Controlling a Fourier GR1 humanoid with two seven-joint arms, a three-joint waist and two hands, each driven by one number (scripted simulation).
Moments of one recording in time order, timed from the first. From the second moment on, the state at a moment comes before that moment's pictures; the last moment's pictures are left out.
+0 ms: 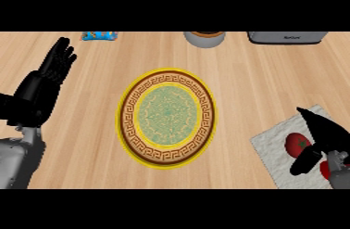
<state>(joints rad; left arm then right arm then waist) -0.30 0.41 -0.04 -1.58 0.18 0.06 0.10 -0.13 -0.60 0.25 -1.58 0.47 0.33 0.87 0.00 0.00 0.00</state>
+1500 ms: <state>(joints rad) -0.23 0.33 0.05 -1.63 0.10 -0.02 0.10 0.27 -0.60 0.13 -1.65 0.84 -0.07 0.47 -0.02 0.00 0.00</state>
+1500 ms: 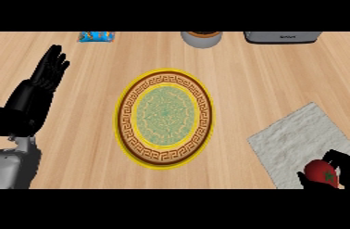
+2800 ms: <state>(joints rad) -0.28 0.31 0.07 -1.58 0.08 -0.05 0.11 0.00 -0.34 0.44 -2.29 0.84 0.04 0.66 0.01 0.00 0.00</state>
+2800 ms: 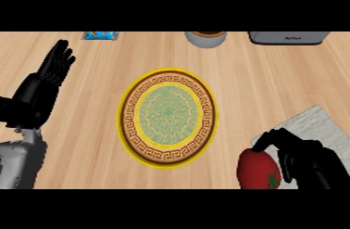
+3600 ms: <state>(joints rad) -0.29 0.30 0.08 -1.61 0.07 -0.07 0.12 -0.60 -0.01 0.52 -1.59 0.83 -0.10 0.82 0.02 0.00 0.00</state>
